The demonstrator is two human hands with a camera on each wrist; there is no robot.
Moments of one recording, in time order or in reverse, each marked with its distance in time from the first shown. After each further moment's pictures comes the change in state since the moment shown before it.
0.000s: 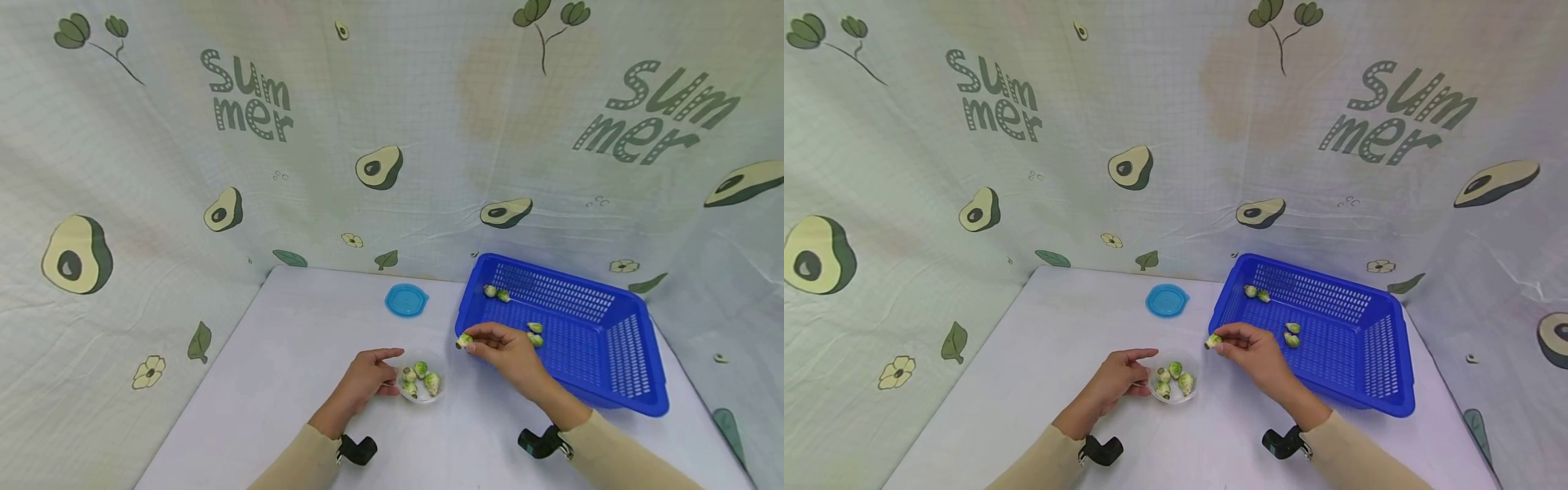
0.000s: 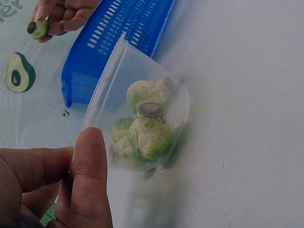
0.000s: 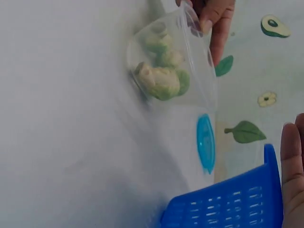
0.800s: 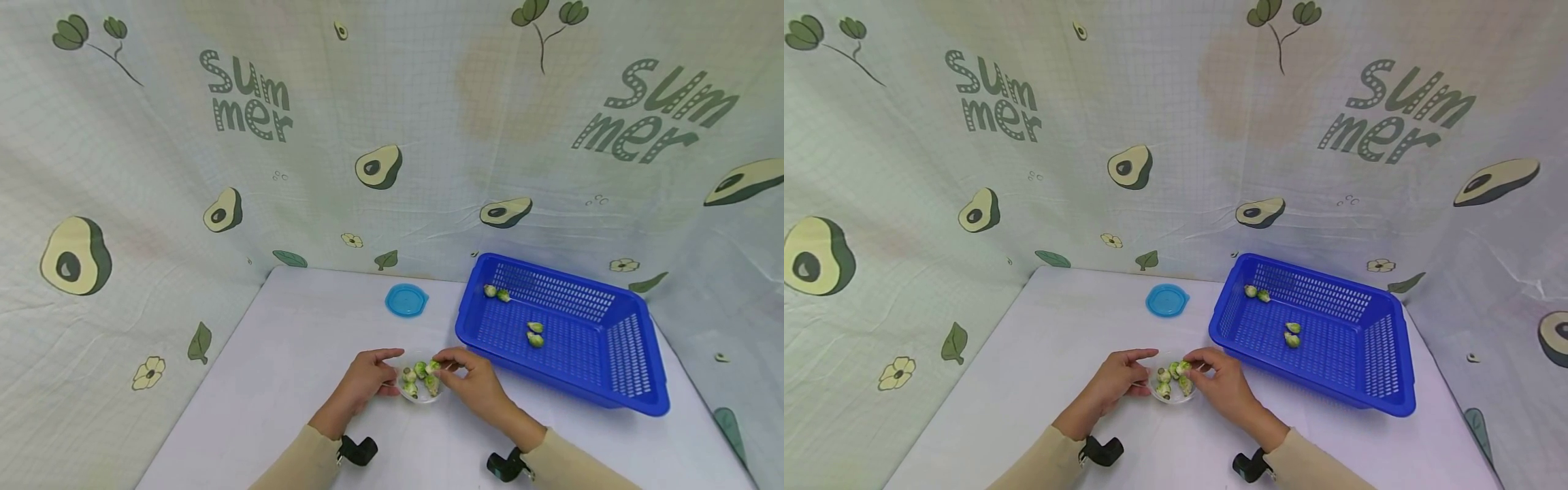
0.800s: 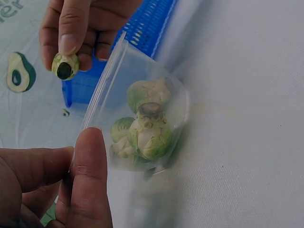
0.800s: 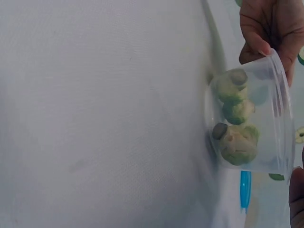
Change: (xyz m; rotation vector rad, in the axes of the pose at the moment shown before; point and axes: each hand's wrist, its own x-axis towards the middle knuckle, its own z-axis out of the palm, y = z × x) left_hand 0.002 -0.002 0.000 0.000 -0.004 0.007; right_hand -0.013 0.036 0.067 -0.213 0.064 -0.226
